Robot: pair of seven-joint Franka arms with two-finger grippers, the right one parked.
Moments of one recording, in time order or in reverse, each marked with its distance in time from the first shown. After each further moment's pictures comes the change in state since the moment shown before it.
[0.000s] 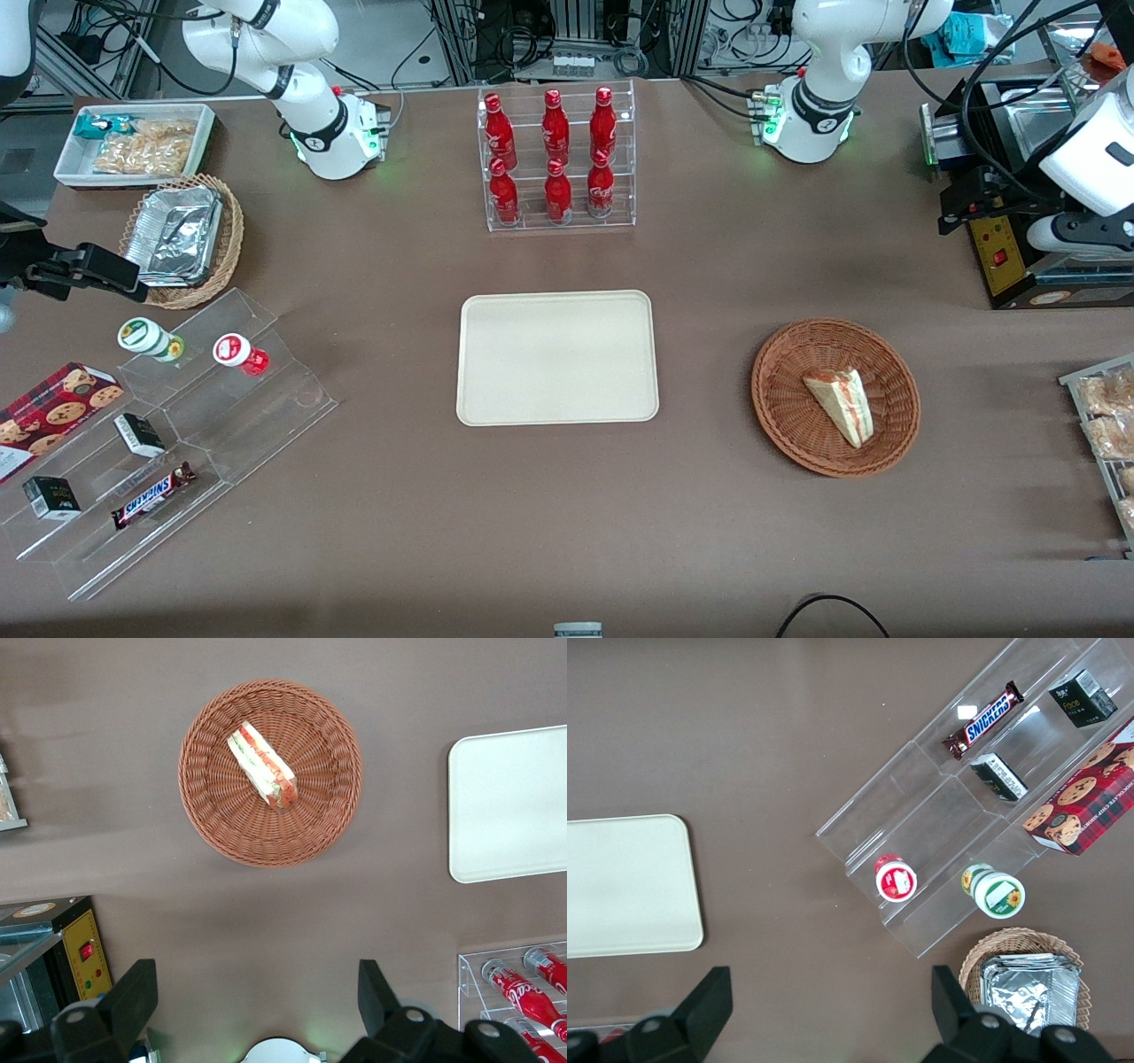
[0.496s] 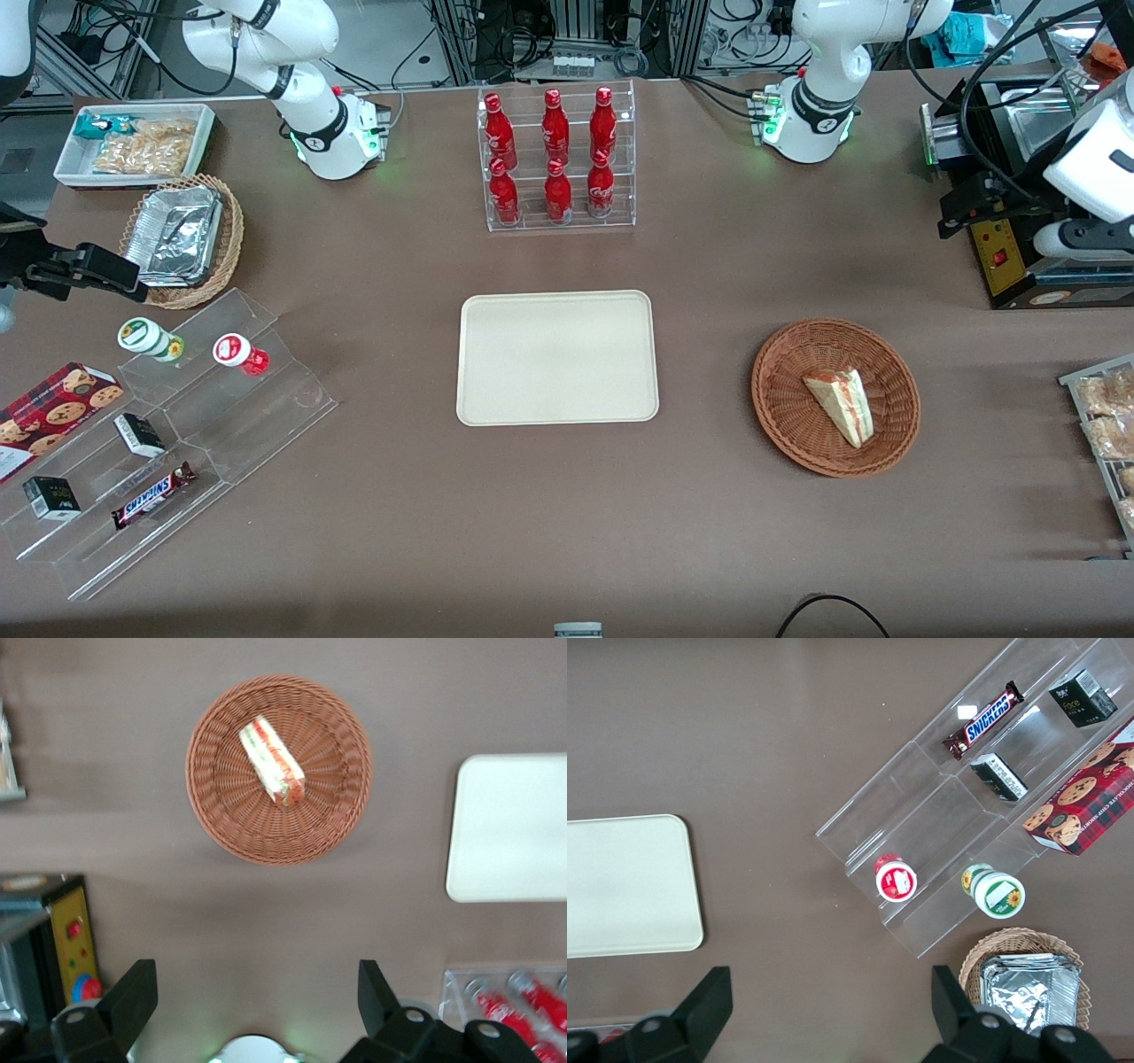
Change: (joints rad) arm 0.002 0.018 0.001 -0.008 0.000 0.000 -0.165
